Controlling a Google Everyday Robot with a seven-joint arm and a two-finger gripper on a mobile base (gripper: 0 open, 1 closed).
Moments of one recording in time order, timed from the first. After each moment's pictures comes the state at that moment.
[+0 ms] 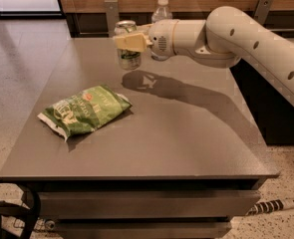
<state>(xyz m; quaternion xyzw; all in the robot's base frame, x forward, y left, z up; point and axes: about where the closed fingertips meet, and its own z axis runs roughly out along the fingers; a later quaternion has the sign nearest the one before) 0.697 0.045 0.947 -0.38 0.67 0.36 0.54</state>
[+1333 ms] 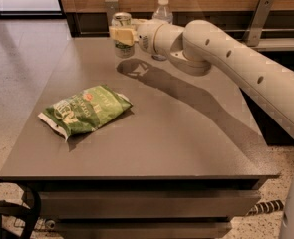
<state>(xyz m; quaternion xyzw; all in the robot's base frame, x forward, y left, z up) 0.771 0.056 0.942 -0.30 0.66 0.29 0.62</state>
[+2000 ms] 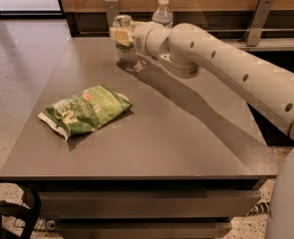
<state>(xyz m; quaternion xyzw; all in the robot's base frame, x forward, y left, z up) 0.800 0.052 0.925 -0.25 0.70 0.23 0.63</state>
